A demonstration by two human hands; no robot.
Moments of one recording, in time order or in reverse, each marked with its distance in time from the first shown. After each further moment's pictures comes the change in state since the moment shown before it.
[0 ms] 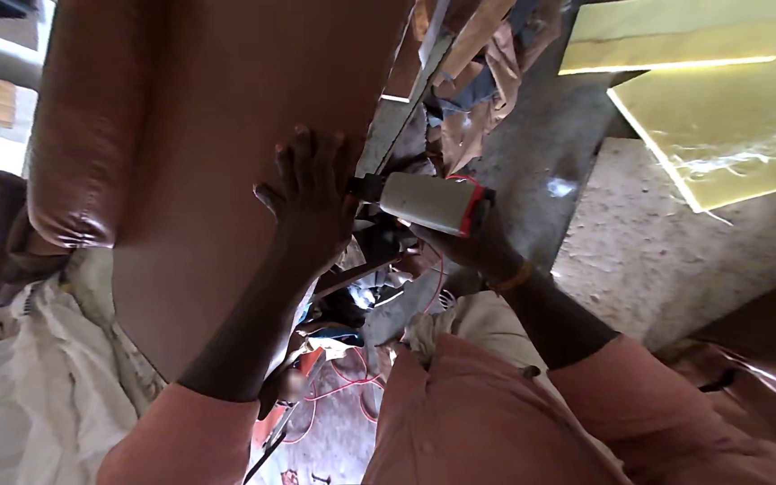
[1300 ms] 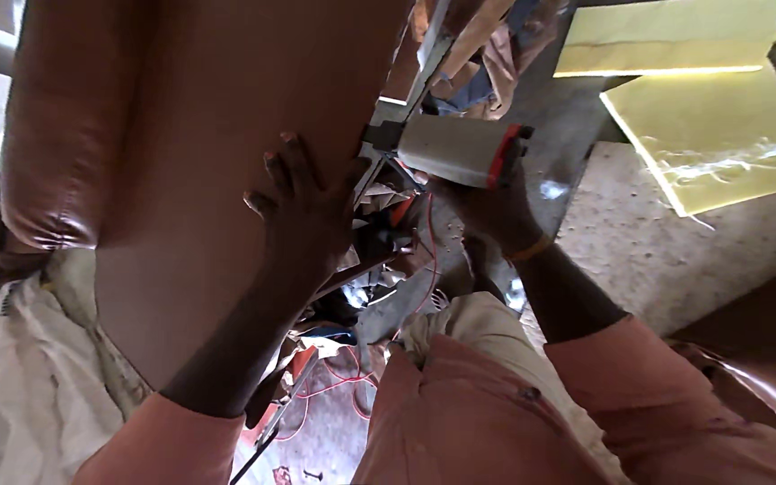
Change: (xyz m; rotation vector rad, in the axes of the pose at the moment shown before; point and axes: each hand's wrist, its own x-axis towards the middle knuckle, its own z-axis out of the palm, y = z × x) left_hand 0.003 0.015 -0.007 0.246 -0.090 -0.020; right_hand 0.050 0.004 -0.024 0.046 0.069 0.141
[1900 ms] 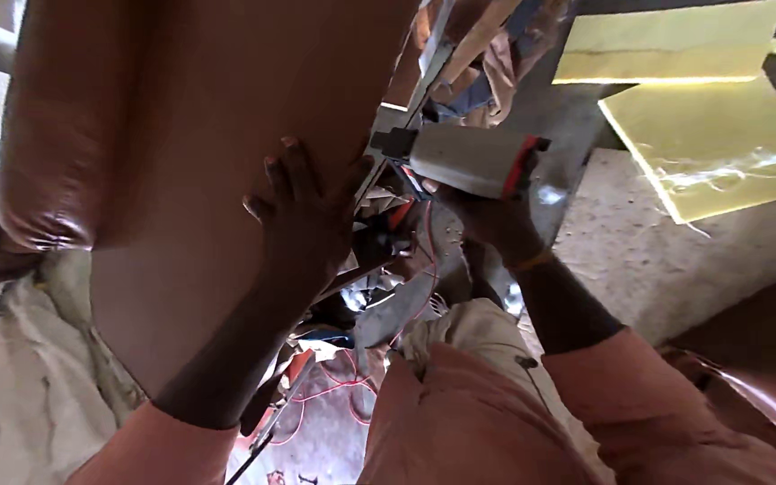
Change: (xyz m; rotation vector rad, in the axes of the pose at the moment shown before) left_hand 0.000 -0.003 0.002 0.005 0.007 0.012; right_hand -0.004 0.001 0.000 0.063 0.035 0.015
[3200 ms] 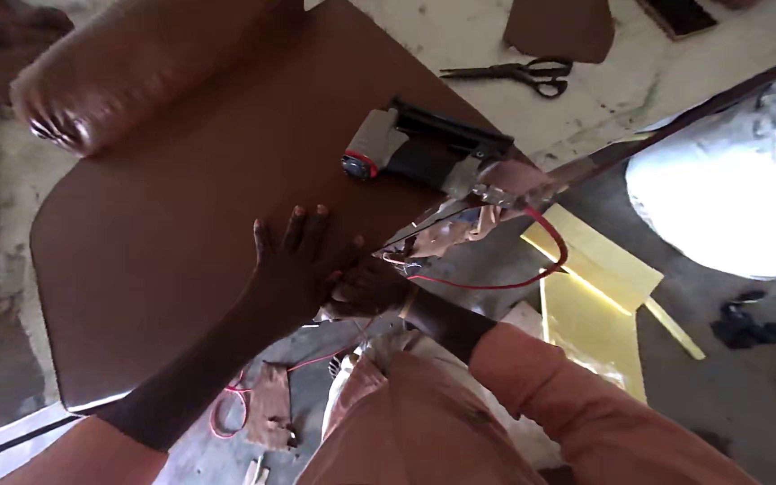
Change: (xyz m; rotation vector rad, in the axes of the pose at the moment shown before) left_hand -0.009 -0.009 -0.001 -0.236 0.044 -0.071; right_hand 0.080 -0.019 0.070 -0.226 -0.742 -1.511
